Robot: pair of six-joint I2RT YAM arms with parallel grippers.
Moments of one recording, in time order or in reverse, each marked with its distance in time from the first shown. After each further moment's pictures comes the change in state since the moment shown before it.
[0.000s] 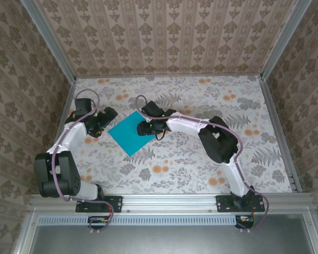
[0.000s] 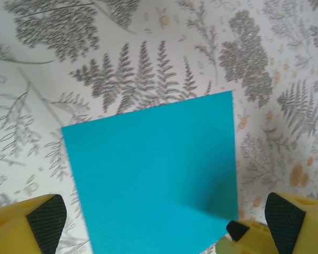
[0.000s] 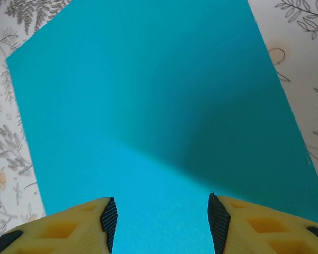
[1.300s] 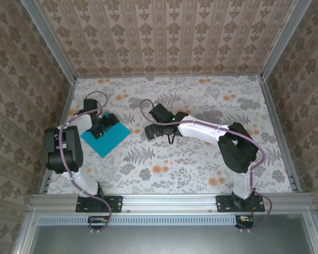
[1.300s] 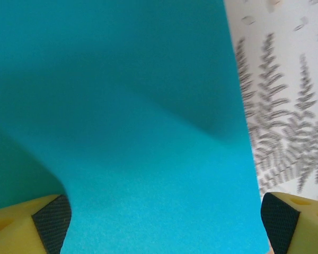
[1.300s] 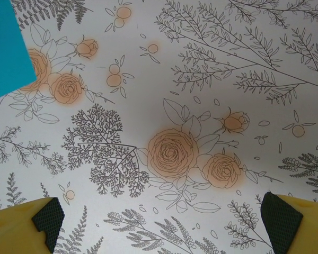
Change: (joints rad) left arm -0.009 0.310 0.075 0.062 -0.103 0.148; right arm 0.025 -0.281 -0.234 -0.074 0.311 -0.183
